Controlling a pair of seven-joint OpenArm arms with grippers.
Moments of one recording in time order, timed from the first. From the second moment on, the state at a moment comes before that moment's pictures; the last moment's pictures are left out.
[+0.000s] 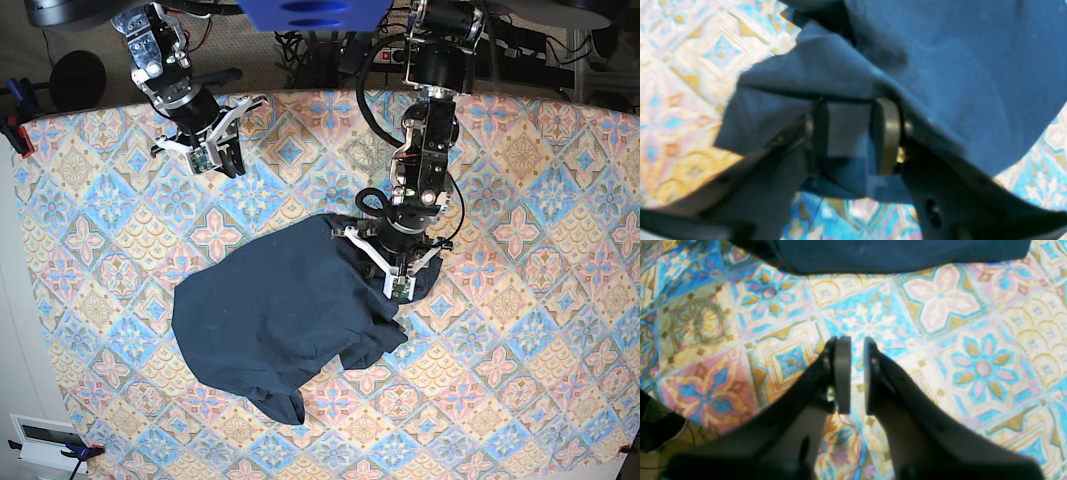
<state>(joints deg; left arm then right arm) -3.5 3.8 7.4 88.9 -3.4 0.4 39.5 -30.6 22.5 -12.1 113.1 13.3 3.7 -21.1</state>
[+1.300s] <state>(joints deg) 15.0 -10.0 -20.6 113.9 -26.1 -9.6 40.3 -29.2 22.6 -9.9 113.1 13.2 3.7 -21.1</state>
